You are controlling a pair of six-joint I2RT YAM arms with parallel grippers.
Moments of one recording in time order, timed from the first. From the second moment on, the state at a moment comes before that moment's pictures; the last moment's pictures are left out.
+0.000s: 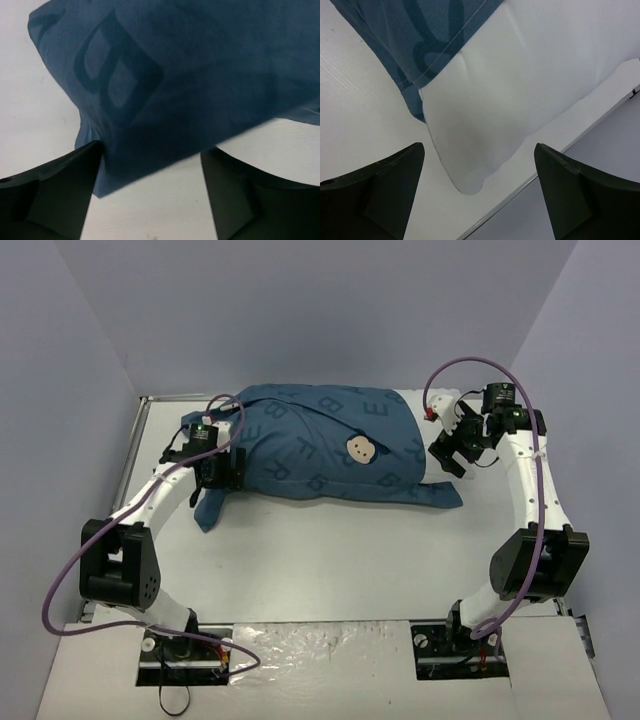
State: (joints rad) left arm -0.16 1.51 1.13 -0.55 0.04 -0.11; right arm -0.09 1.56 1.53 -1.00 -0.35 -1.01
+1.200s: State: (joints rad) left arm 0.40 1.39 1.14 -0.46 0.19 -0.41; right arm -0.40 1.75 1.71 -0.93 -0.65 -0.67
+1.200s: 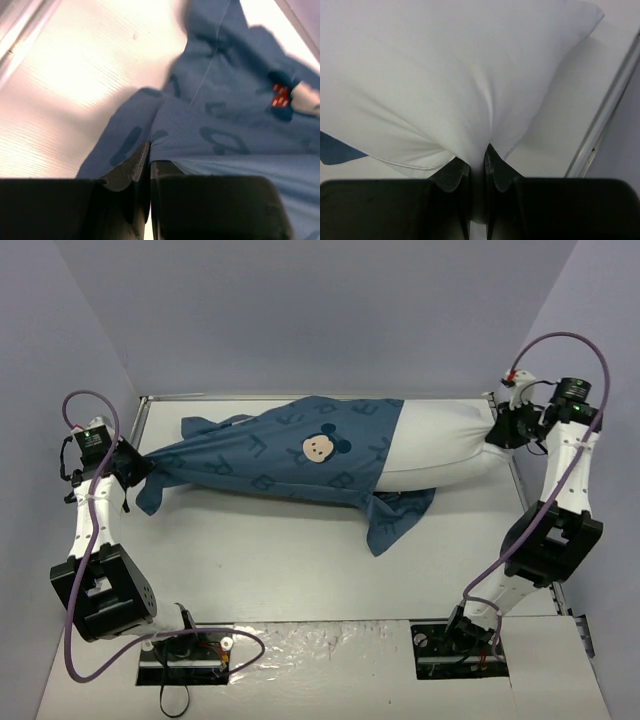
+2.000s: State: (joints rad) left arm 0.19 1.34 1.25 -0.39 0.16 -0.42; right arm -0.08 1.56 1.80 -1.00 -0.64 -0.68
